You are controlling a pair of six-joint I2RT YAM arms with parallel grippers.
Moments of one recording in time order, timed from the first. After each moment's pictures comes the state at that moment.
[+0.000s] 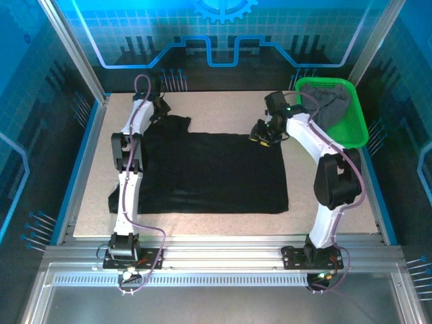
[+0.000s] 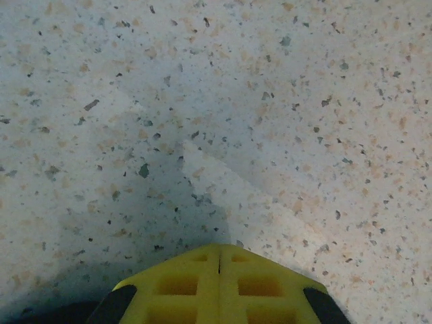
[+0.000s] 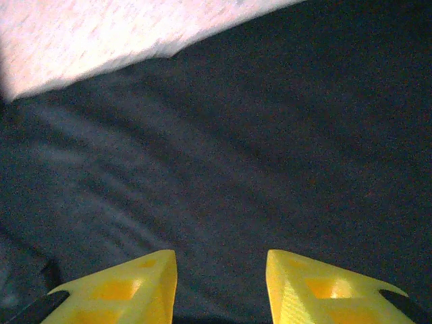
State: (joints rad) left arm 0.02 2.70 2.53 -0.89 -0.03 -0.72; right arm 0.28 1.89 1.62 -0.90 -0.17 0.63
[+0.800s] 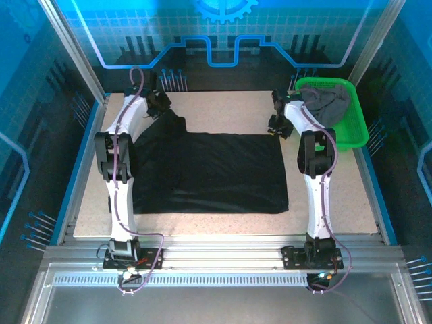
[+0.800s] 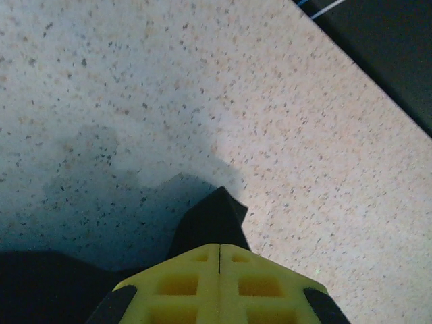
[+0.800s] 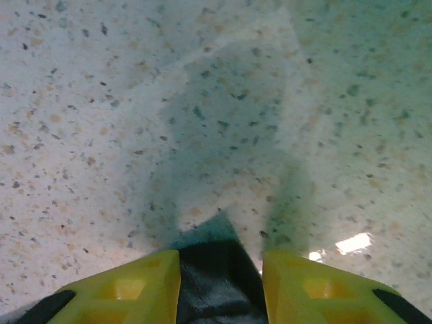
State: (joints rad) left arm -0.01 2.27 2.07 -0.77 0.14 -0.70; right arm 0.12 2.45 2.14 -1.07 0.08 0.63
